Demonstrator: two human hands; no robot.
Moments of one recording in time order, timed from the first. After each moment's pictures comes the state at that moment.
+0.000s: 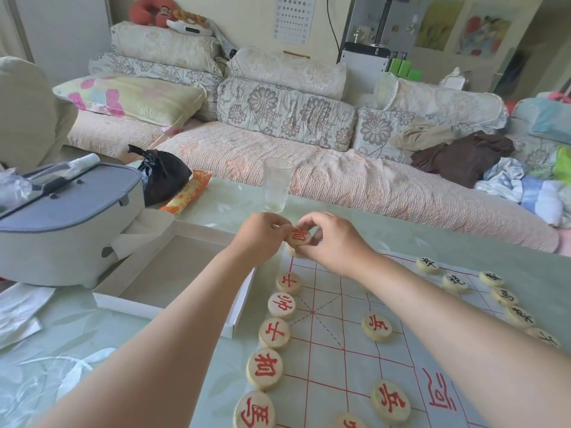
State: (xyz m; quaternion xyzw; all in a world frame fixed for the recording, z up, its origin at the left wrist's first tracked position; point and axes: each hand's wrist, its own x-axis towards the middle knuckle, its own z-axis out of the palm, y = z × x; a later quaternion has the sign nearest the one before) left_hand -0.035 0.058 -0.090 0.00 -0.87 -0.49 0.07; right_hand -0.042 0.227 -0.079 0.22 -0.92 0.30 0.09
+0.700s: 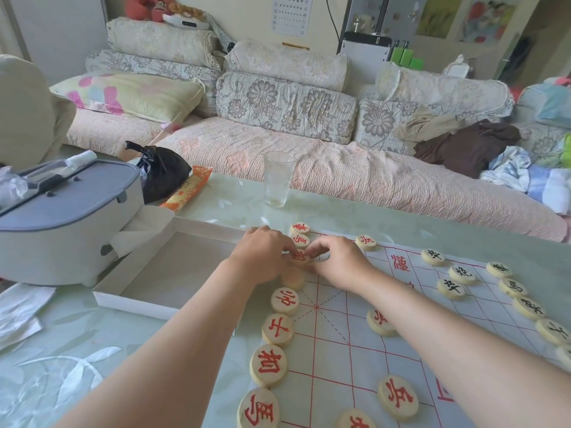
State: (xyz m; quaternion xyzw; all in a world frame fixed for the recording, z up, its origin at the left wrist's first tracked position) left_hand -0.028 0.055 -0.119 -0.15 -0.97 -0.15 0.10; right_hand -0.041 0.240 -0.124 0.12 -0.94 0.32 0.01
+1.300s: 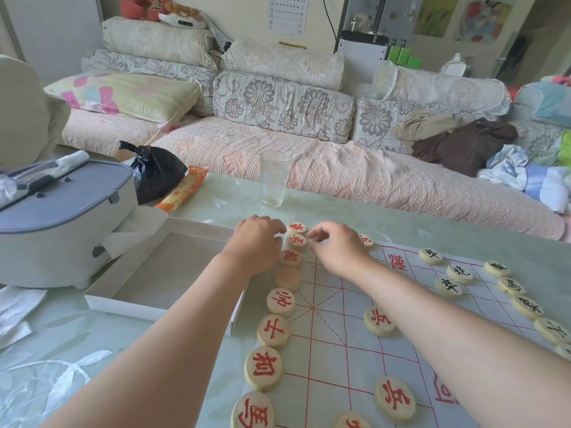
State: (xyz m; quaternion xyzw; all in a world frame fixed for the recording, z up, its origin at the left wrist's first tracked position) left_hand -0.043 0.054 -0.117 -0.09 -0.97 -0.20 0.13; right_hand -0.057 0.238 -0.115 0.08 -0.95 0.30 0.07
